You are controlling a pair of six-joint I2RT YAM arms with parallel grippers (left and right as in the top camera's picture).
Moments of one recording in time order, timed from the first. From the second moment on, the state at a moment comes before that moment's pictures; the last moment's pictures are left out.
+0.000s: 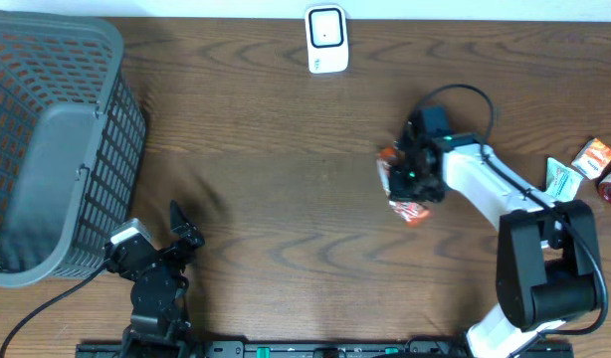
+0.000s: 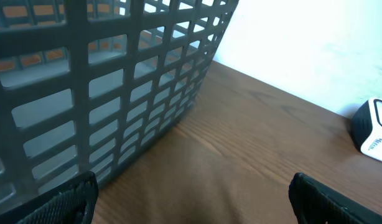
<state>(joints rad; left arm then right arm) -0.18 0.05 0.09 -0.26 -0.50 -0.38 0.24 1.81 1.10 -0.72 -0.20 0.24</state>
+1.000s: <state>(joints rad) -0.18 0.05 0.09 -0.26 -0.50 -0.38 0.24 1.84 1.17 -0.57 -1.23 -0.20</state>
